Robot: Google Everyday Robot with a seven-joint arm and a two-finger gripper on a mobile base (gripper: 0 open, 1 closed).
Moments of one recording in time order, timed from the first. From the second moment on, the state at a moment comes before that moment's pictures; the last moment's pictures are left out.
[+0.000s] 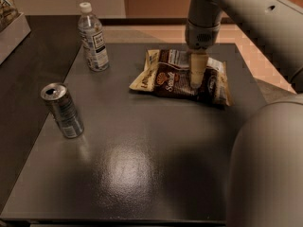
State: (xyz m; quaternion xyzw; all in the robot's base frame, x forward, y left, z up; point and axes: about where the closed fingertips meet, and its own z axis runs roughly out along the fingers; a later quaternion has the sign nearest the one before) arm 0.644 -0.136 0.856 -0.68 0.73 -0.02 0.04
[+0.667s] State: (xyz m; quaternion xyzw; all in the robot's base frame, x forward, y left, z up) arm 0.645 -0.133 0.865 -0.69 0.72 -0.02 0.04
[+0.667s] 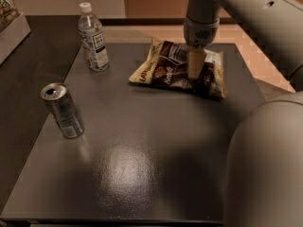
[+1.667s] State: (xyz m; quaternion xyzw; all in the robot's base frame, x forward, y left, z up) arm 0.640 -0.123 0.929 -0.70 0.71 -0.01 0.11
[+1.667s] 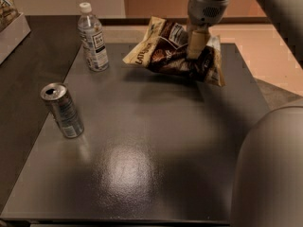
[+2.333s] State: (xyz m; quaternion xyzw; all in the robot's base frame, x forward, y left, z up) arm 0.634 -0.117 0.998 -0.70 0.69 0.00 0.19
